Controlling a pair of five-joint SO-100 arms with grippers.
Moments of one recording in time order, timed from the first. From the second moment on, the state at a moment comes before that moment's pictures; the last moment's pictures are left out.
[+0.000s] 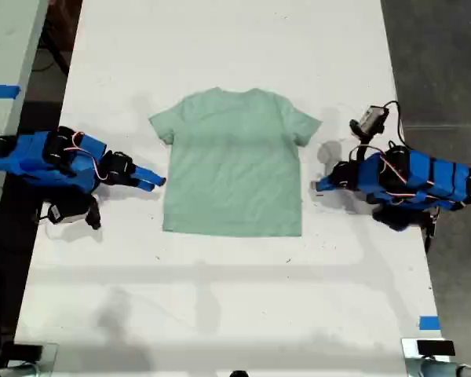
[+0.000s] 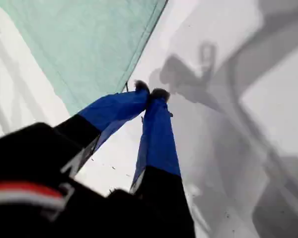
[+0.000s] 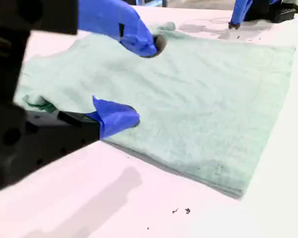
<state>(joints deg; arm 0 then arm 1) -2.1 205.9 184.4 60.6 -1.7 14.8 200.6 174.9 78.2 -9.1</state>
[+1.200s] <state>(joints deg) -2.1 205.9 184.4 60.6 -1.7 62.0 97.5 113.9 54.0 -50.8</state>
